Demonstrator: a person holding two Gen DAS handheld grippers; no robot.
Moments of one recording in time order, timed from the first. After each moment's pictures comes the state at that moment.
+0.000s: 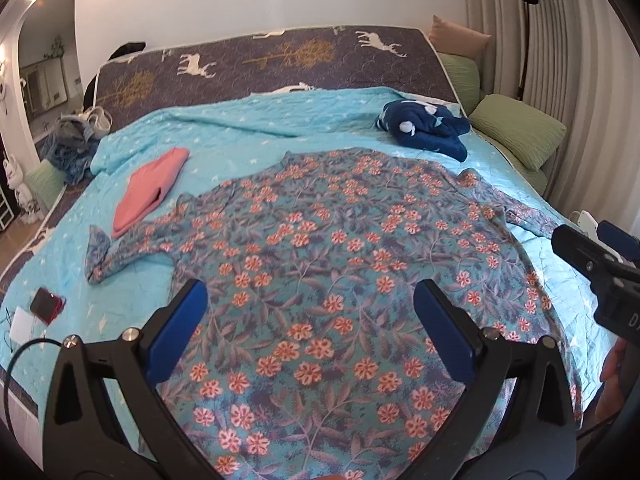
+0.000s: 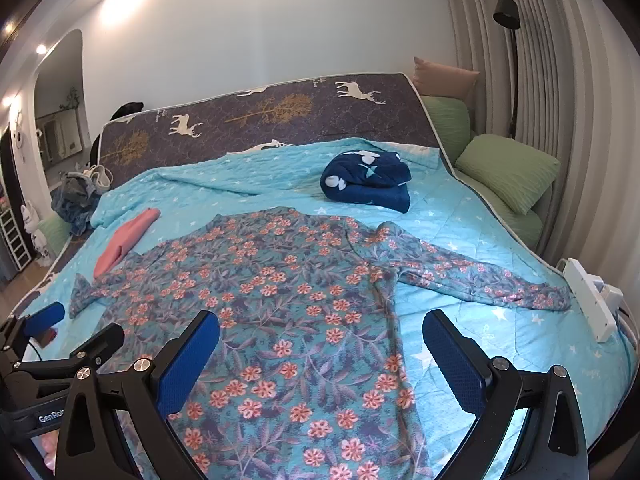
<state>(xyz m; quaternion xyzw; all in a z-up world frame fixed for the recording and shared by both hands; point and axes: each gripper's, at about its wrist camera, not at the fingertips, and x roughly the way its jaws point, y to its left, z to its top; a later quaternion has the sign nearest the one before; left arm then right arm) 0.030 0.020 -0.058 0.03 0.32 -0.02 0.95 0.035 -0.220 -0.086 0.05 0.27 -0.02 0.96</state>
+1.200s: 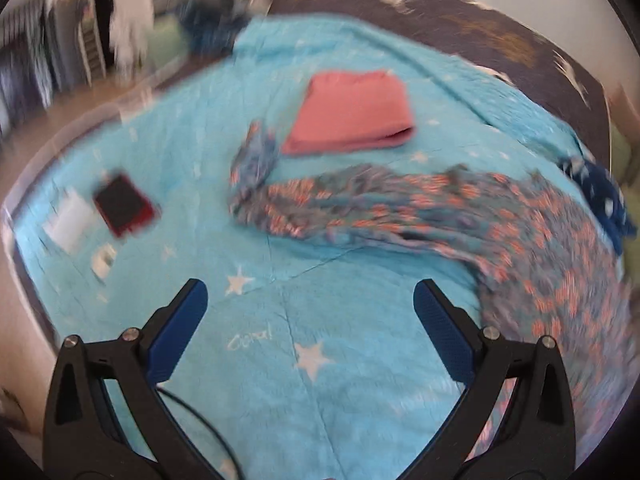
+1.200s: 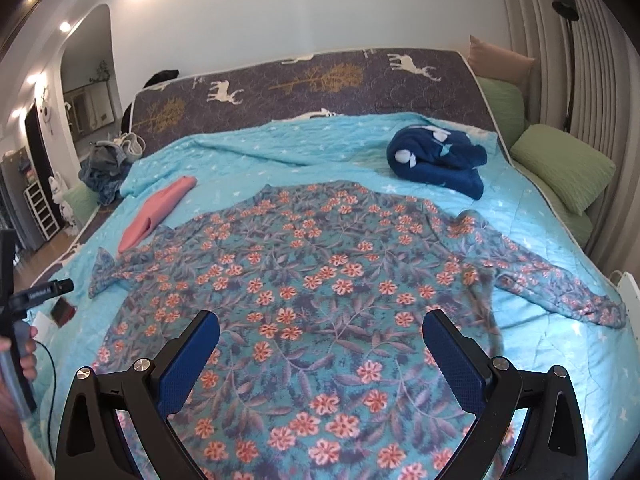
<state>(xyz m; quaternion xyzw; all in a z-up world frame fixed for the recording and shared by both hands) 0.117 0.310 -0.116 -0.17 0.42 0.19 0.87 0.107 -0.159 -0.113 0.03 0.32 0.06 0.95</state>
